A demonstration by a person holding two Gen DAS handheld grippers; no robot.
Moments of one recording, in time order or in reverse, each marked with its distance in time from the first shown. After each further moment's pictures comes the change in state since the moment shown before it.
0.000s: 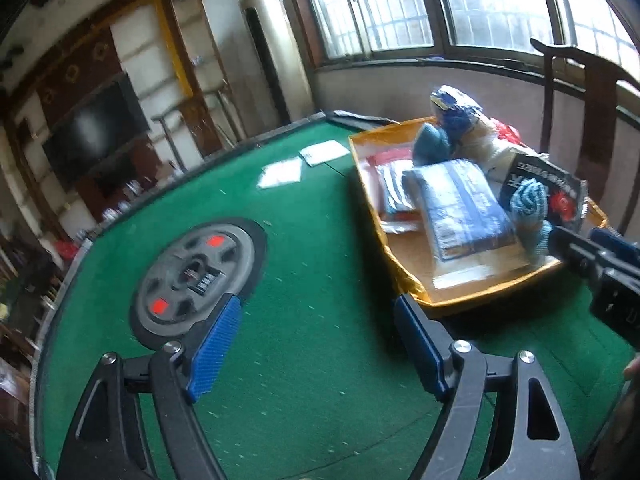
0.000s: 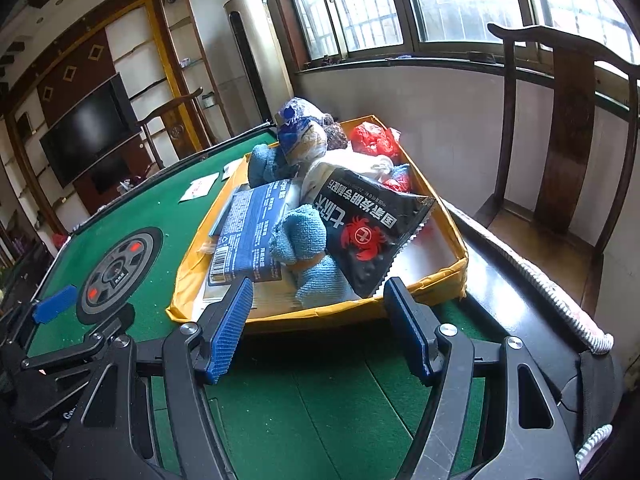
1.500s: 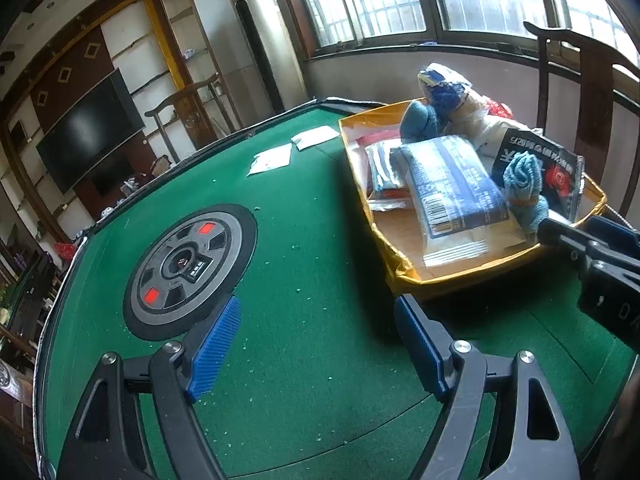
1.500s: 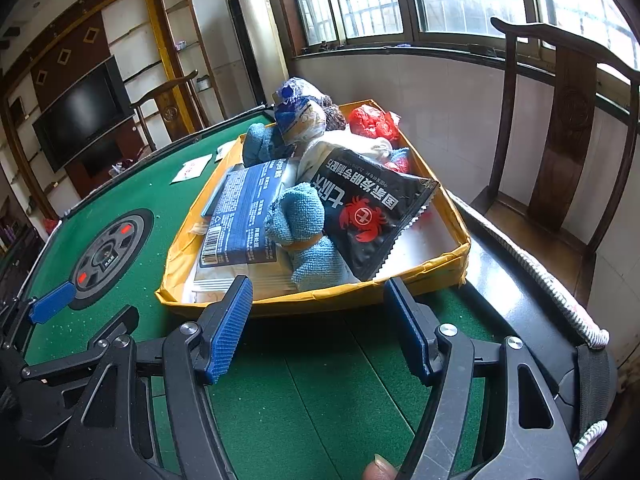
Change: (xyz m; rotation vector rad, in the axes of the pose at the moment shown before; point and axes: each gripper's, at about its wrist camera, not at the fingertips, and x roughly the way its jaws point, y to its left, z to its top) left arm 0.007 -0.008 -0.005 0.021 0.066 -0.013; right arm 0.004 0.003 -0.004 -0.022 0.058 -0.033
